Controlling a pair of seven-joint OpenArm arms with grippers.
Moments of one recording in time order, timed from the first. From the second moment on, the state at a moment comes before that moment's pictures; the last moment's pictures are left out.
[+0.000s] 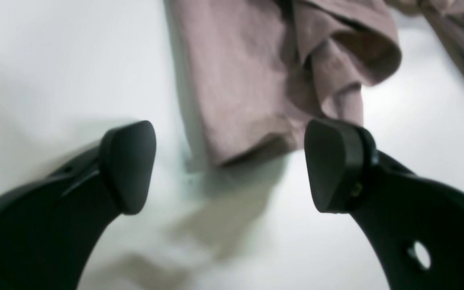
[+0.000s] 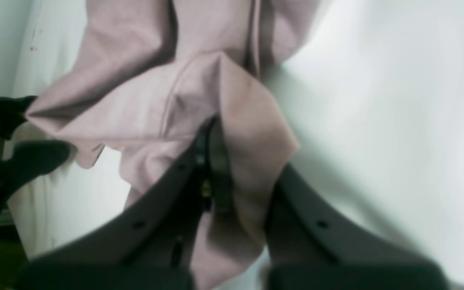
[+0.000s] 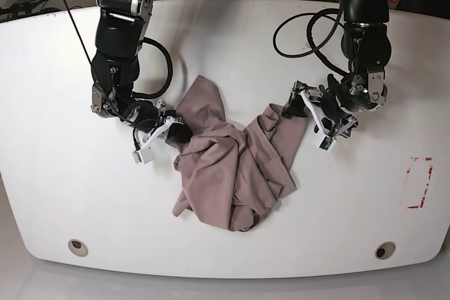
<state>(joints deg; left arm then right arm) -6.3 -9.7 -5.1 78.5 -15.9 -35.7 44.8 18.3 4.0 18.6 52.5 31.5 40.5 -48.8</state>
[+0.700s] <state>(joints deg) -9.5 -8.4 -3.8 71.6 -17.5 -35.7 42.2 18.2 4.0 18.6 52.5 31.8 40.5 -49.0</state>
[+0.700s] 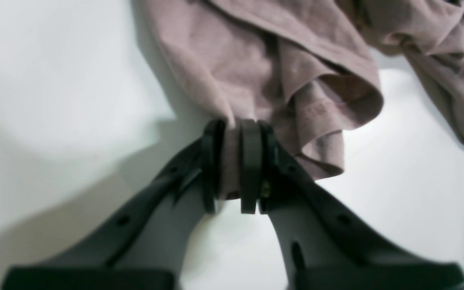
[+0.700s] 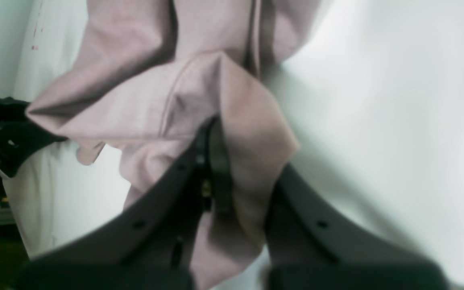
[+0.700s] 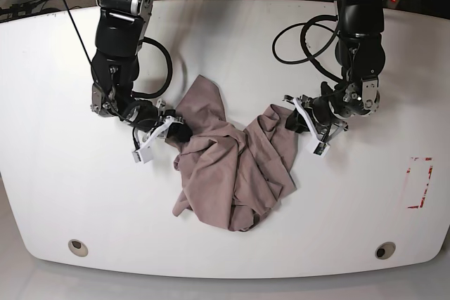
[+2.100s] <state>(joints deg) -27.8 -24.4 -16.9 94.7 -16.5 -26.9 49.9 56.9 22.7 14.3 64.5 31.1 41.1 -60.6</state>
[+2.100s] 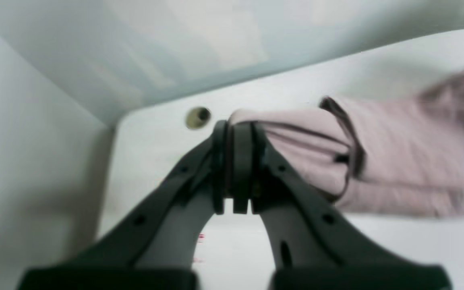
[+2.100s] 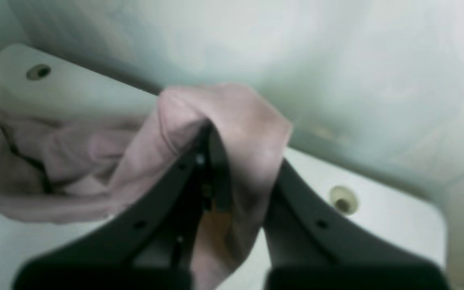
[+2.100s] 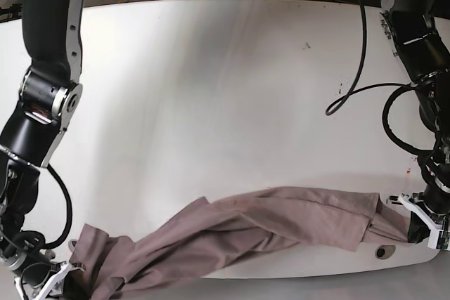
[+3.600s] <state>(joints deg) 6.9 -25.5 -36.3 91.5 -16.1 -39.1 49.3 0.3 22.3 30.1 77.5 47.4 41.0 -63.0</state>
